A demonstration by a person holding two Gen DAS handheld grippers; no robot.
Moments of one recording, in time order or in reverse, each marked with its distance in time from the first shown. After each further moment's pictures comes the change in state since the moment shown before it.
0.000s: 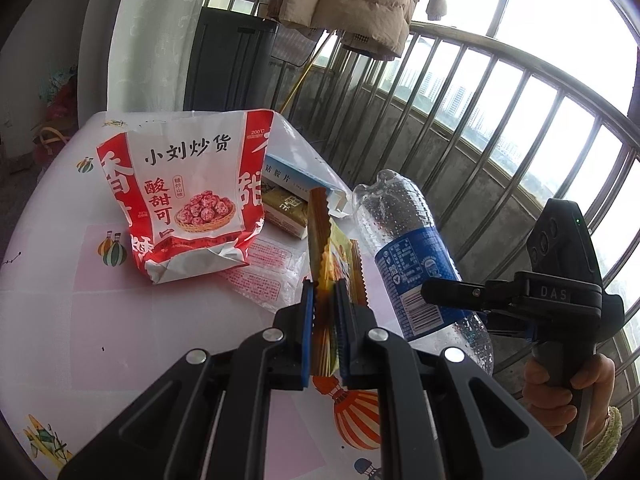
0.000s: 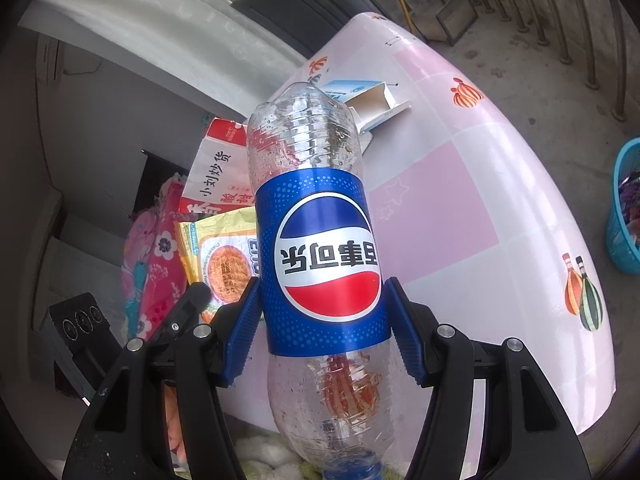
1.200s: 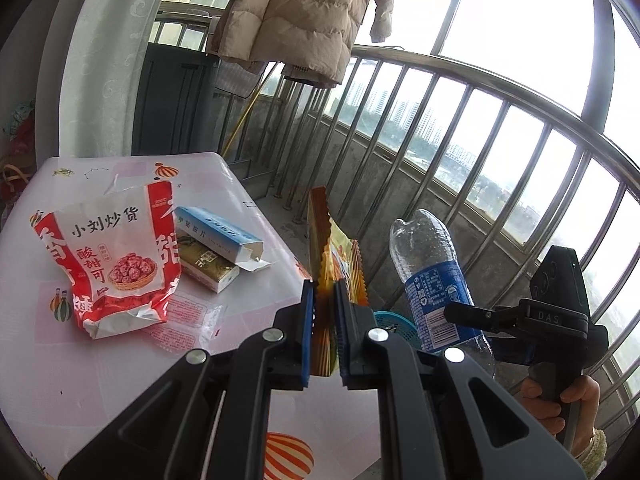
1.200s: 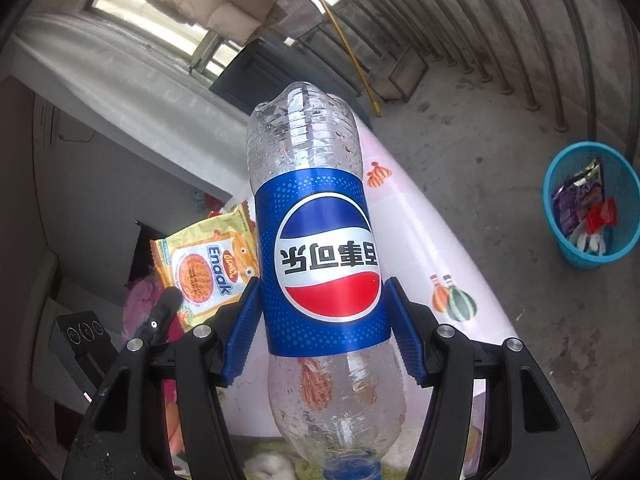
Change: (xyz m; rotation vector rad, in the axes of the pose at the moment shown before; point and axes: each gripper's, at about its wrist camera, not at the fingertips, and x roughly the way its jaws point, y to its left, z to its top) left arm -0.008 -0.063 0.037 0.078 -0.089 -0.166; right arm -0.117 -0.050 -0.014 0.123 -0.262 -0.035
